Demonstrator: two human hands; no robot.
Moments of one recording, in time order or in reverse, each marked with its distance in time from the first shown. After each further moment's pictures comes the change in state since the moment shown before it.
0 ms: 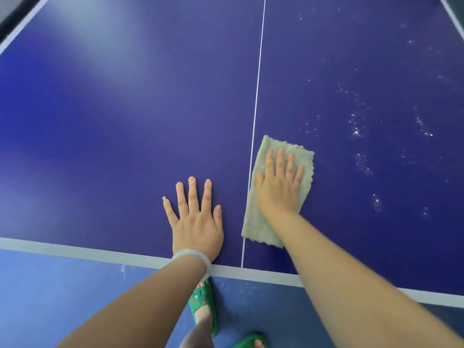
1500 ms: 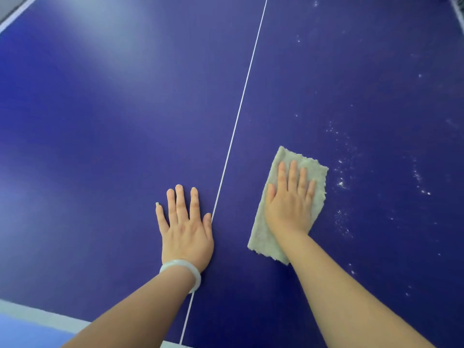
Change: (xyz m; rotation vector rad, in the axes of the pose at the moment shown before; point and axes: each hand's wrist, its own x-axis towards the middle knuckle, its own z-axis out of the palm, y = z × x) left_hand 0.086 0.088 0.005 0.025 0.043 -0.097; right_hand 0.110 0.082 -0.027 -0.051 0.013 0.000
